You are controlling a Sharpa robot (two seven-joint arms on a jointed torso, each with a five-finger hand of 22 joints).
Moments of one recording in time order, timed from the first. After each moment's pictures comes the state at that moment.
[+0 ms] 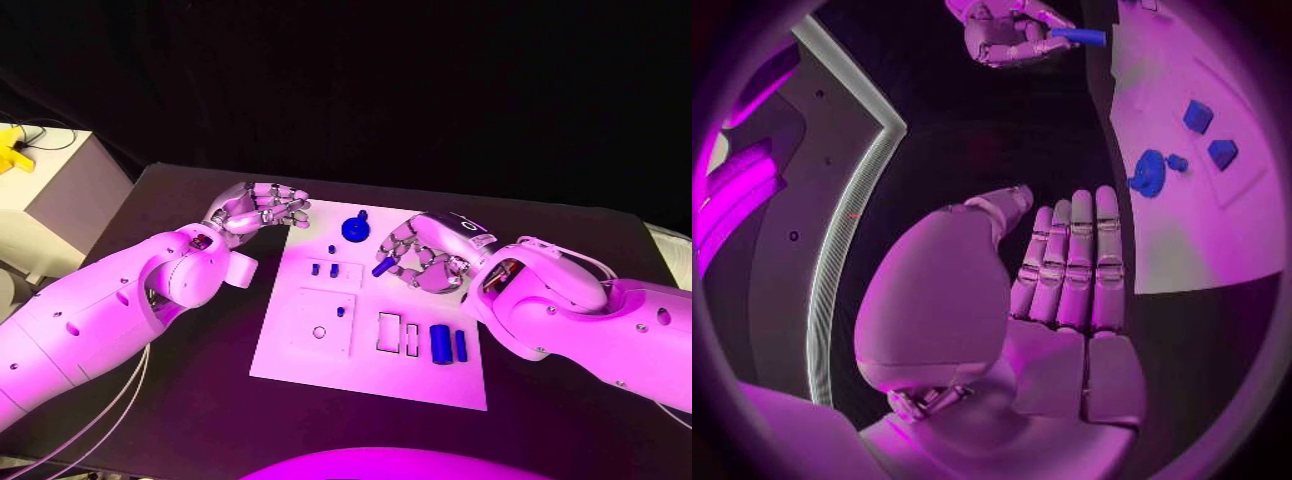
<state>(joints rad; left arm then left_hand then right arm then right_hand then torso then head) 0.69 -0.86 0.61 1.47 -0.48 -0.08 0.20 1.44 -0.22 0.51 0.17 0.15 0.91 0.20 0.27 0.26 1.11 0.14 0.12 0.07 0.98 0.10 0.47 0.31 0.19 0.91 0.20 0.49 0.26 1.18 -0.83 -0.07 1.81 -1.51 -0.42 -0.17 1.50 -0.19 0.57 0.14 0.16 1.12 0.12 0.19 0.31 1.27 0.09 0.10 0.11 1.47 -0.02 1.44 1.26 0.16 1.28 0.08 0.87 0.87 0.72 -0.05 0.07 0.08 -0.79</state>
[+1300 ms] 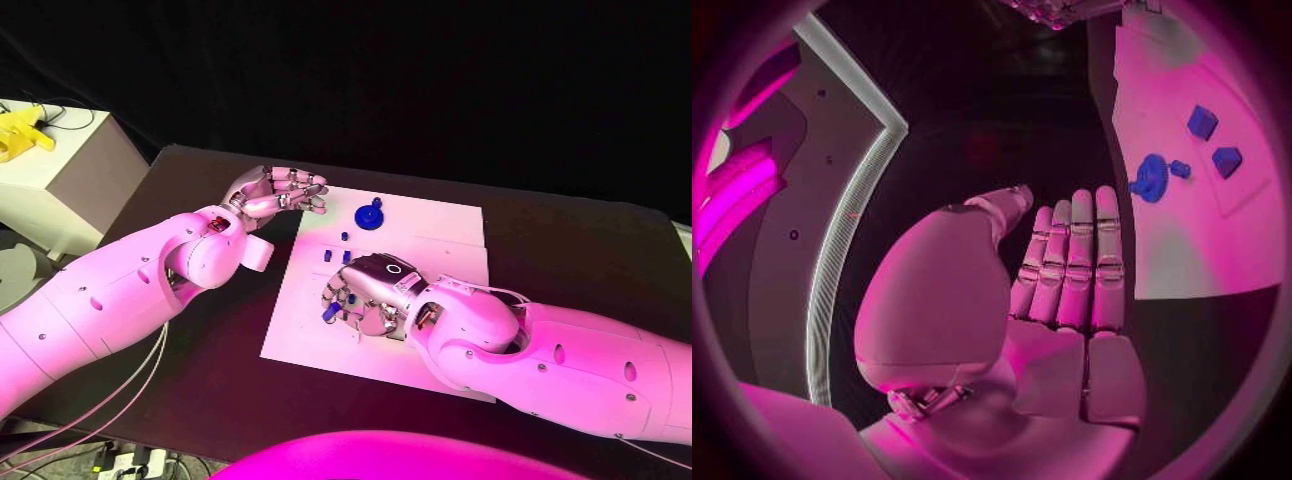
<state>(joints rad) 0.69 -0.86 0.61 1.47 -0.48 -0.08 0.20 1.44 -0.22 0.51 0.17 0.15 0.91 0.20 0.27 0.26 1.11 0.14 0.11 0.07 0.99 0.10 0.46 0.31 0.19 0.91 0.20 0.49 0.26 1.08 -0.58 -0.12 1.71 -1.69 -0.35 -0.18 1.48 -0.20 0.58 0.12 0.16 1.11 0.13 0.19 0.34 1.28 0.08 0.09 0.12 1.47 -0.02 1.44 1.26 0.16 1.27 0.08 0.86 0.87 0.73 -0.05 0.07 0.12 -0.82</state>
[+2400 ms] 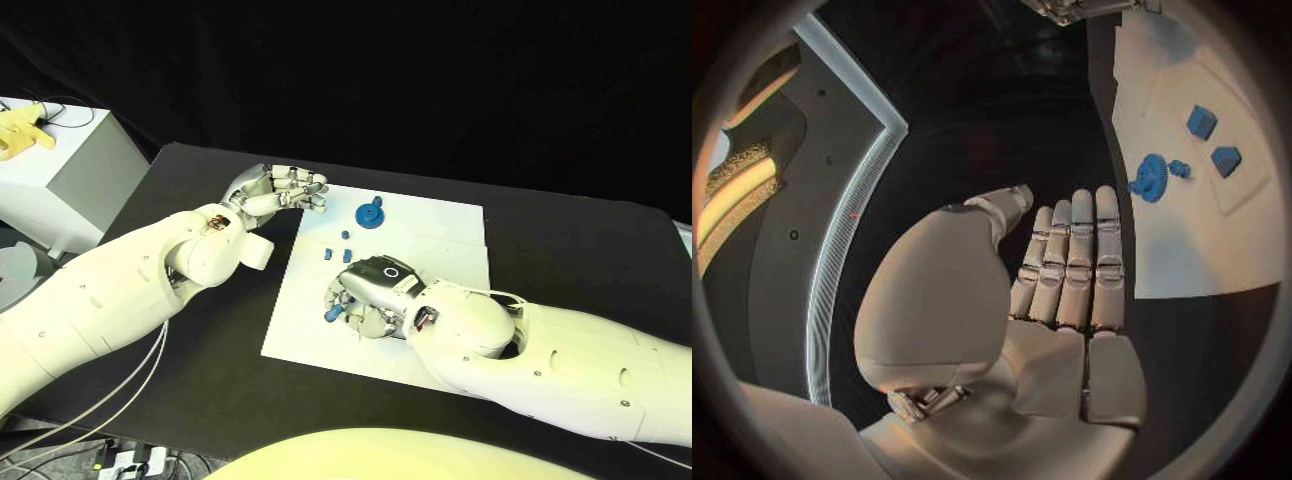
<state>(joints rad) 0.69 -0.86 0.61 1.47 -0.48 -0.08 0.20 1.44 -0.22 0.51 0.17 0.15 0.91 0.20 0.27 0.26 1.11 0.14 0.11 0.07 0.99 0.10 0.46 0.31 0.19 0.91 0.19 0.49 0.26 1.07 -0.57 -0.12 1.70 -1.77 -0.32 -0.22 1.45 -0.20 0.58 0.10 0.16 1.10 0.14 0.19 0.34 1.29 0.07 0.08 0.12 1.47 -0.02 1.44 1.25 0.16 1.26 0.08 0.85 0.86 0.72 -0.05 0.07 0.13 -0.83</state>
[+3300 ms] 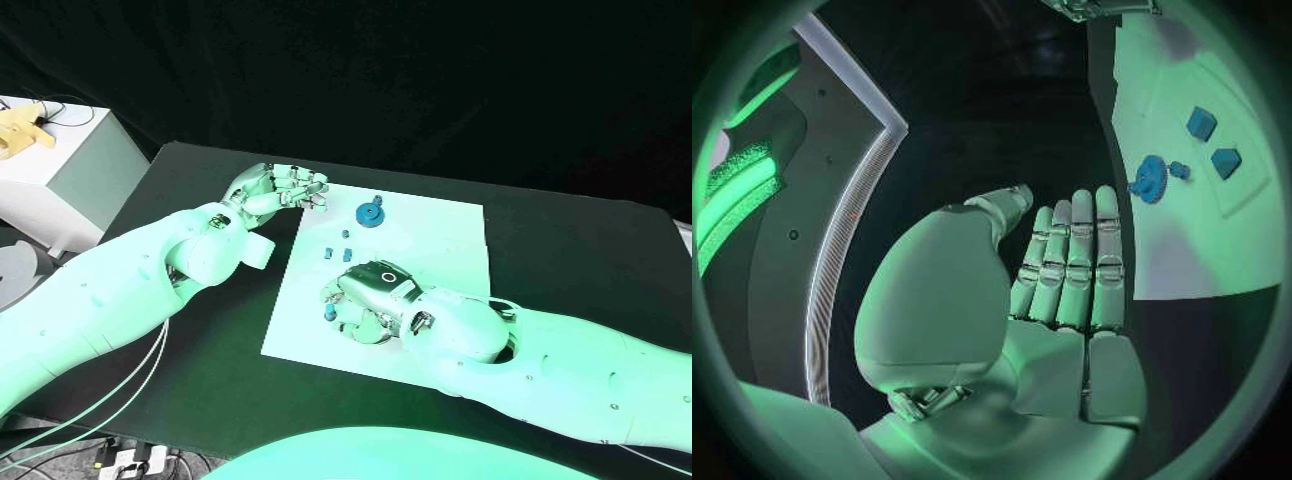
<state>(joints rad) 0.69 -0.86 0.61 1.47 -0.48 -0.08 0.19 1.44 -0.22 0.51 0.17 0.15 0.91 0.20 0.27 0.26 1.11 0.14 0.11 0.07 0.99 0.10 0.46 0.32 0.19 0.91 0.19 0.49 0.26 1.05 -0.55 -0.13 1.68 -1.77 -0.35 -0.22 1.34 -0.26 0.44 0.09 0.22 0.94 0.19 0.09 0.31 1.05 0.13 0.08 0.07 1.47 0.03 1.41 1.20 0.16 1.21 0.13 0.71 0.76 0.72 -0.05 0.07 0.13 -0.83</state>
